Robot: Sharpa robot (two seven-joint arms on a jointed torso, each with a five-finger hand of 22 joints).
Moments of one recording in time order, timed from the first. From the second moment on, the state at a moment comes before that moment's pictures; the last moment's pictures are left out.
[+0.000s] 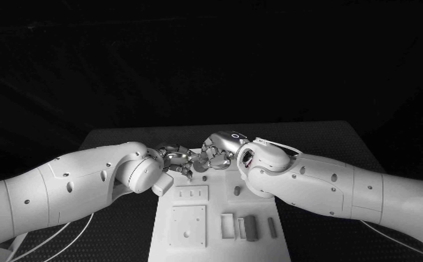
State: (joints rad) left arm 1.33 -0.62 -0.20 1.36 -0.22 -0.22 -0.25; left_hand 1.38 -0.08 0.08 0.28 0.15 0.99 0.08 0.30 0.53 1.24 -0.03 0.98 0.70 1.07 -0.12 1.20 0.68 0.01 1.13 -0.21 0.49 1.11; right arm 1.15 -0.57 -0.01 1.42 -1.59 -0.31 -0.28; right_hand 1.07 -0.04 0.53 -0.29 0.05 0.99 0.06 0.29 0.57 1.15 -0.02 1.20 0.93 1.11 -0.12 1.59 0.84 0.25 1.09 -0.01 0.94 1.31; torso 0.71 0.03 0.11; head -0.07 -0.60
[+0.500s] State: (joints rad) left arm 1.33 -0.62 -0.20 1.36 -0.22 -0.23 -0.26; left_hand 1.43 -0.04 0.10 0.28 0.15 0.99 0.08 0.29 0.54 1.24 -0.03 0.98 0.69 1.07 -0.12 1.20 0.67 0.01 1.13 -0.21 0.48 1.12; right arm 1.15 -0.57 -0.01 1.42 -1.59 -0.31 -0.28; right_hand 1.07 -0.04 0.53 -0.29 0.05 0.99 0.06 0.30 0.57 1.15 -0.02 1.20 0.93 1.11 -0.12 1.59 0.84 0.25 1.09 -0.01 0.94 1.31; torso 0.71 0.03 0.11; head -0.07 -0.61
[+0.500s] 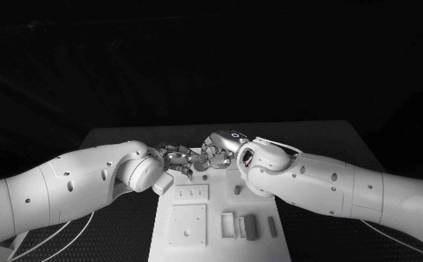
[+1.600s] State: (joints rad) left arm 1.33 -0.62 -0.20 1.36 -0.22 -0.23 -0.25; left_hand 1.50 0.03 0.13 0.23 0.13 0.99 0.08 0.29 0.56 1.24 -0.03 0.98 0.69 1.07 -0.12 1.21 0.65 0.01 1.13 -0.21 0.47 1.13; right arm 1.15 -0.57 -0.01 1.41 -1.59 -0.31 -0.28; right_hand 1.04 -0.08 0.54 -0.28 0.04 0.98 0.07 0.29 0.57 1.14 -0.02 1.19 0.92 1.11 -0.12 1.57 0.84 0.25 1.09 -0.01 0.94 1.31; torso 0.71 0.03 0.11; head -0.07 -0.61
